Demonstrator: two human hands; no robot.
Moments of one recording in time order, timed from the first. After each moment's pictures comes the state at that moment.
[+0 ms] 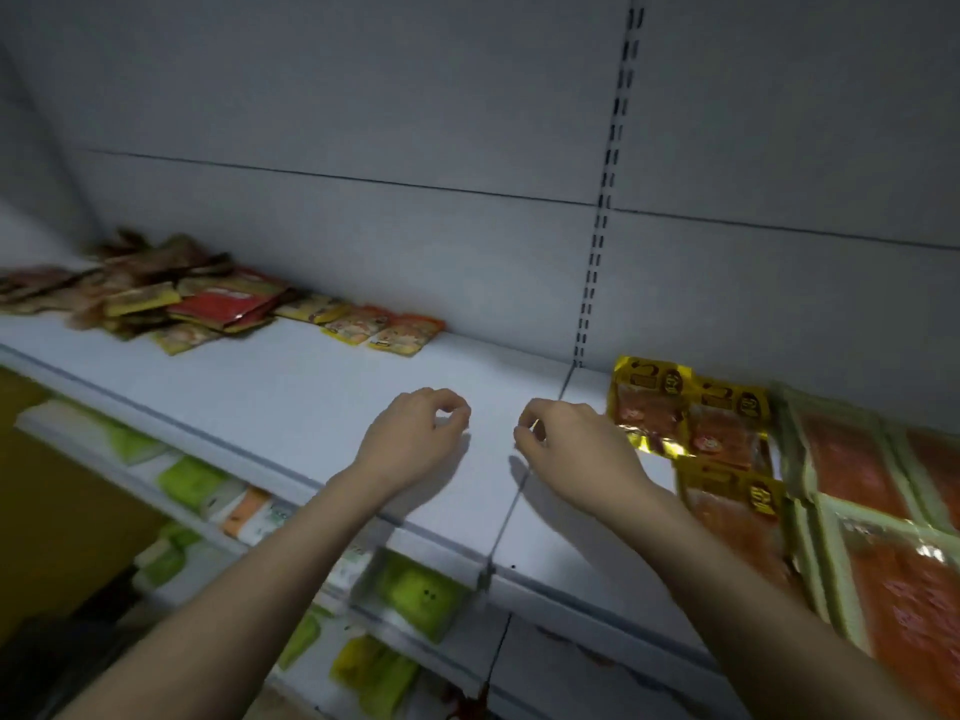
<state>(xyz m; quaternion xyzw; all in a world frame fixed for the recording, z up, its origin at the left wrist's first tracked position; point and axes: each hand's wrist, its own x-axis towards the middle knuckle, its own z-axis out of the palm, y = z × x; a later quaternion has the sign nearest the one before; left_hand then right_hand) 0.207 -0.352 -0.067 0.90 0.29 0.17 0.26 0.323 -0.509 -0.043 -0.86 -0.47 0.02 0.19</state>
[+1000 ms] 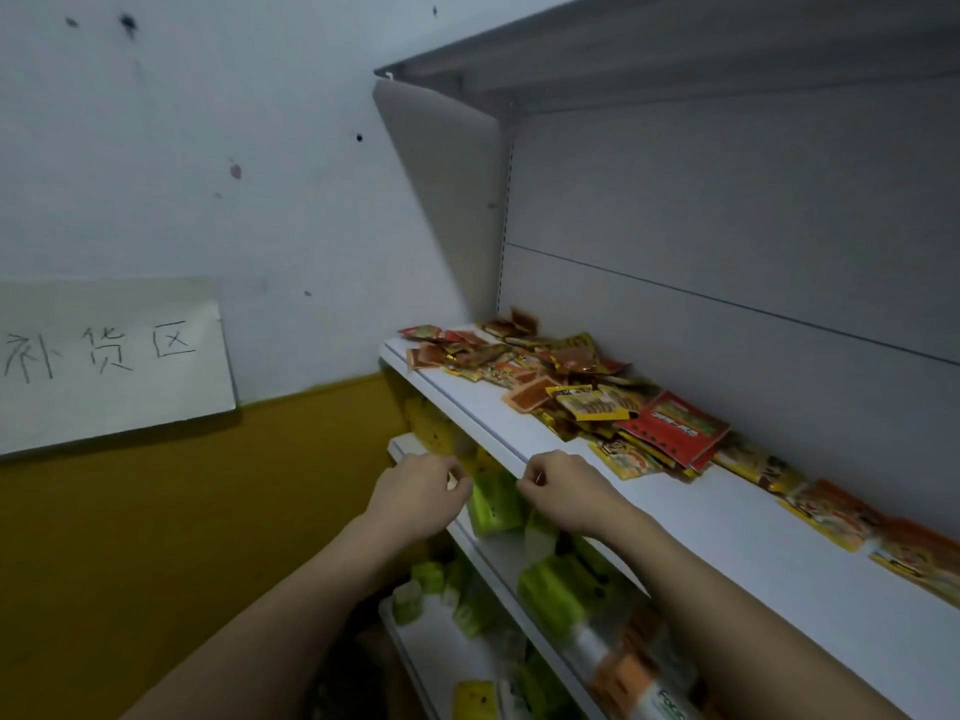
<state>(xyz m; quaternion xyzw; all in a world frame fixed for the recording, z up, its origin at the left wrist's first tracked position) -0.217 0.010 -0.043 0.81 0.55 0.14 0.14 -0.030 -0.043 -0.018 -0.71 -0.67 0.16 0.16</state>
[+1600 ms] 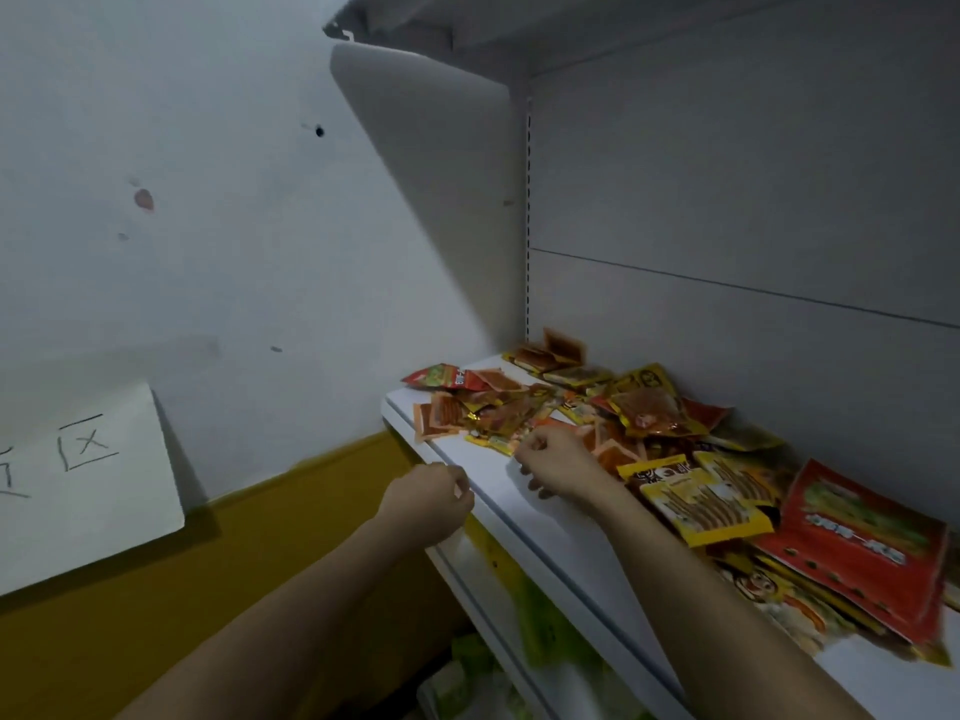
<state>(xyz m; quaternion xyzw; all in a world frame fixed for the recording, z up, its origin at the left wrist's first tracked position) -0.190 0.270 -0.066 0.83 0.55 0.07 0.08 -0.009 0.240 -0.042 -0.68 -0.56 0.32 0.35</state>
